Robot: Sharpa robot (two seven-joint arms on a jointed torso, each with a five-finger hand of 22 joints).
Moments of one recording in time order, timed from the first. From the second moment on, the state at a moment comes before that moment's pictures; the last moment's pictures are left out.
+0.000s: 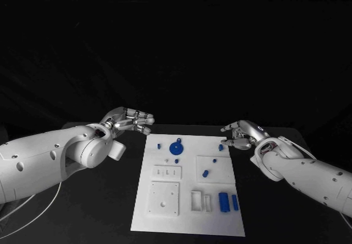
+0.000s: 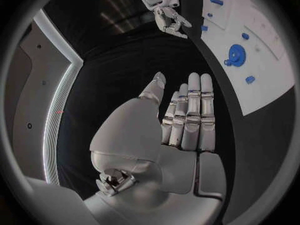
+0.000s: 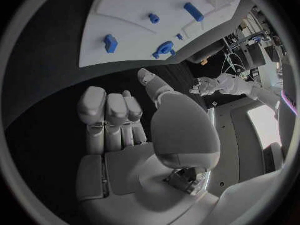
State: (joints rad) left arm 1.35 -0.85 -0.12 1.43 -0.24 -0.24 0.20; left_hand 1.38 0.00 0.03 -0.04 0.05 0.97 0.15 0.06 0.07 1.18 0.10 0.06 0.06 1.28 0.05 0.22 0.14 0.07 1.01 0.04 0.53 0.20; right arm 0.95 -0.78 0.28 1.18 -1.44 -0.47 0.10; right_hand 1.27 -0.17 0.31 -0.14 0.28 1.04 0.11 0.06 0.07 1.29 0.01 1.08 1.27 1.46 -0.07 1.03 1.14 0.07 1.46 -0.09 0.92 1.31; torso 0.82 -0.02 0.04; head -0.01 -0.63
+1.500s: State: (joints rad) left arm 1.35 -0.83 -0.12 1.41 -0.26 -0.21 0.20; left_hand 1.38 0.00 0.02 -0.03 0.05 0.99 0.14 0.06 0.07 1.32 0.06 0.06 0.06 1.29 0.03 0.29 0.17 0.07 1.03 0.02 0.55 0.22; right arm 0.90 -0.64 0.28 0.89 -1.38 -0.39 0.20; right_hand 1.26 -0.14 0.28 -0.14 0.21 1.05 0.11 0.06 0.07 1.29 0.00 1.08 1.27 1.46 -0.07 1.02 1.16 0.07 1.46 -0.09 0.92 1.31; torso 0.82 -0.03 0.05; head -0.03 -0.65
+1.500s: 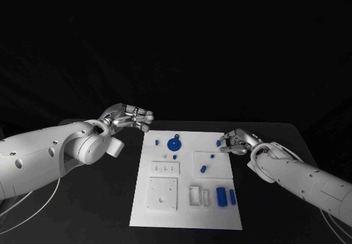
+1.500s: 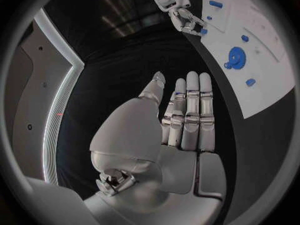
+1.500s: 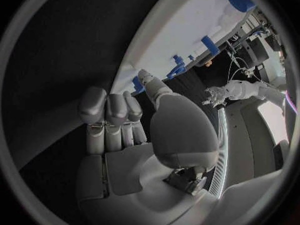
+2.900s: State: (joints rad) left arm 1.35 -0.83 -0.12 1.40 -0.27 -0.20 0.19; left_hand 1.38 0.00 0.02 -0.03 0.05 0.99 0.14 0.06 0.07 1.32 0.06 0.06 0.06 1.28 0.03 0.31 0.17 0.07 1.03 0.01 0.56 0.23; right arm 0.90 -0.60 0.28 0.87 -1.37 -0.40 0.19; right_hand 1.25 -0.10 0.32 -0.14 0.15 1.08 0.10 0.06 0.07 1.30 0.01 1.10 1.28 1.46 -0.07 1.03 1.16 0.07 1.46 -0.09 0.92 1.31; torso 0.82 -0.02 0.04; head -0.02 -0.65
